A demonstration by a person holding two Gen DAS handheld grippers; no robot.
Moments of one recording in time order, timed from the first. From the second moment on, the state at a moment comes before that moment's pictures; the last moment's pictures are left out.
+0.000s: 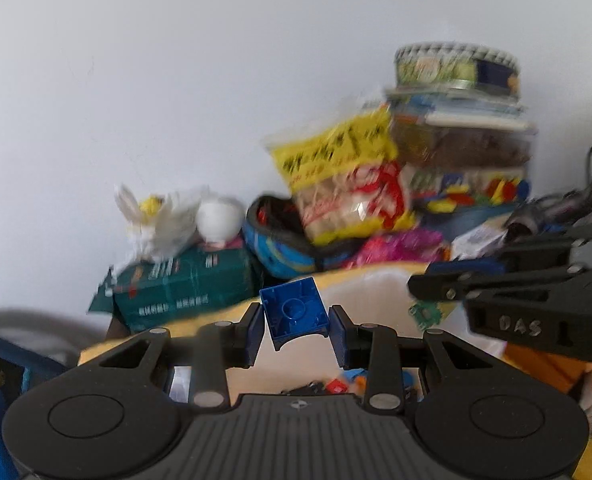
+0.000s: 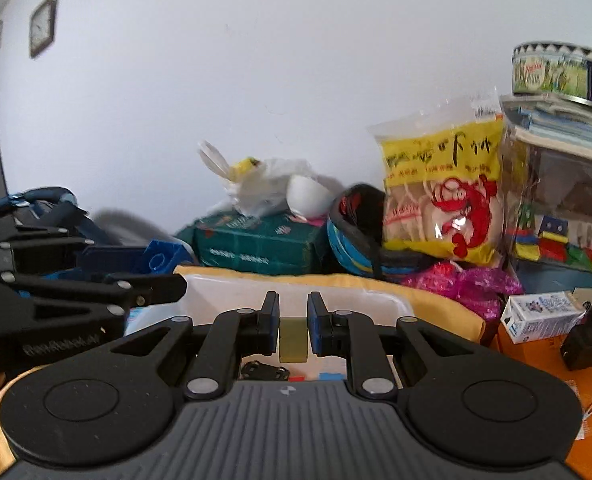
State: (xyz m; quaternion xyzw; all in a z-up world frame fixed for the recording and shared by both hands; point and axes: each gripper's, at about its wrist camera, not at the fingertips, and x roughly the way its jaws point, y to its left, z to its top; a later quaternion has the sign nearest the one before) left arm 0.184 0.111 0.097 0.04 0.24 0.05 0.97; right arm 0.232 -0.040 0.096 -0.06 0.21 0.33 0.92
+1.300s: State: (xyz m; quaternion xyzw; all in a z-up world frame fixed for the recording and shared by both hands) left arm 0.184 0.102 0.111 0.00 0.32 0.13 0.94; right arm 0.271 -0.029 0.087 -0.20 0.36 0.25 0.87
